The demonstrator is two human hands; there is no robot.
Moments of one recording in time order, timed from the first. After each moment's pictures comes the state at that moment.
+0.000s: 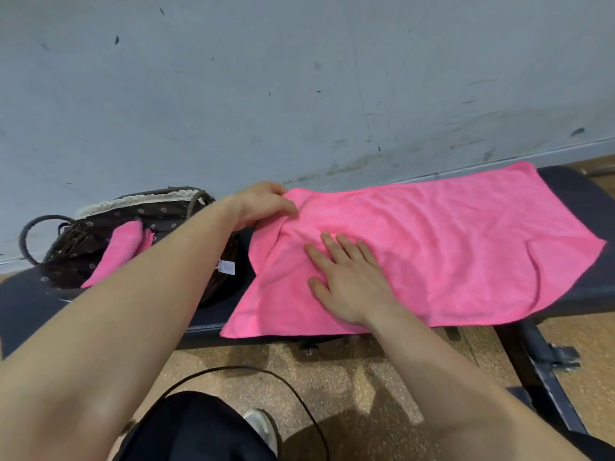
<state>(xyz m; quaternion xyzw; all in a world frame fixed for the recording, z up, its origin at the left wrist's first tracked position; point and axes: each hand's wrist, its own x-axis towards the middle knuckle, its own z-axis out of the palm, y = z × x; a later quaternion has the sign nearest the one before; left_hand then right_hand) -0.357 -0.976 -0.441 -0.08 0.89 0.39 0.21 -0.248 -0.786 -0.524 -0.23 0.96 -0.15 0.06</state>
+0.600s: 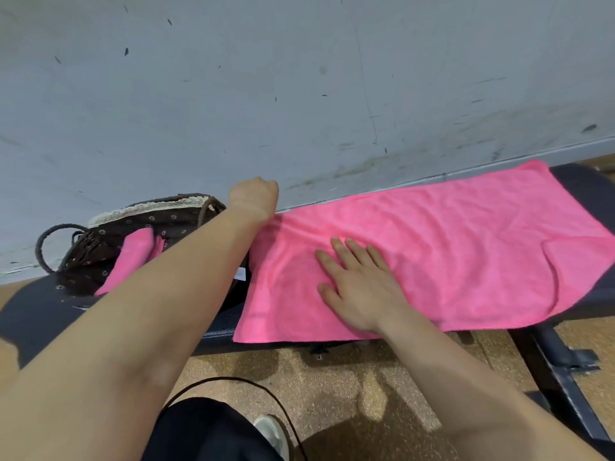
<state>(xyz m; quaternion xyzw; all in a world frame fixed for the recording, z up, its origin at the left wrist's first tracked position) -0.370 -0.984 -0.436 0.00 0.98 -0.21 0.06 -0.245 -0.788 -0.522 -0.23 0.96 -0.15 0.06</state>
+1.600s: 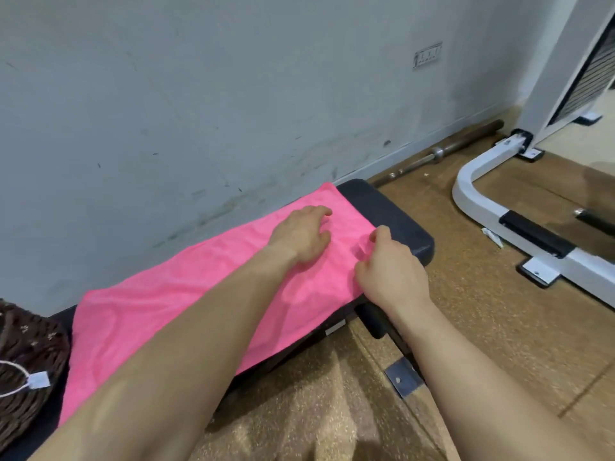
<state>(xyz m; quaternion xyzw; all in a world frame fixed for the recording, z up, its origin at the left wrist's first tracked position) -0.347 -0.654 -0.495 0.31 0.94 0.10 0.05 -0.189 -0.535 -0.481 0.23 0.93 -0.27 -0.07</state>
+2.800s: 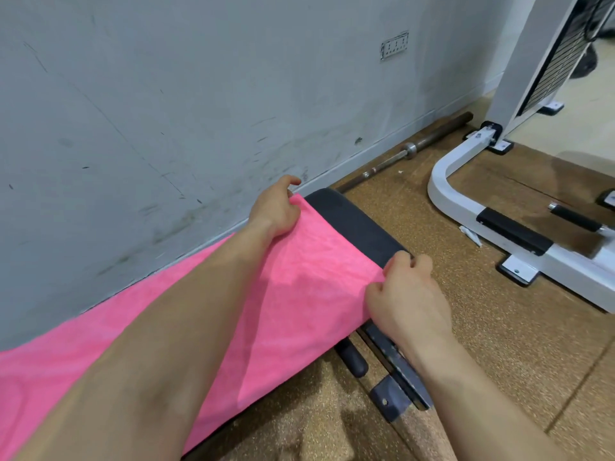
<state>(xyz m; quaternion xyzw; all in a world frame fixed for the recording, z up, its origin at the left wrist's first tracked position) -0.452 -0.579 -0.516 0.22 0.94 0.27 0.06 -0.196 -0.485 -0.494 0.35 0.90 -0.26 -0.02</state>
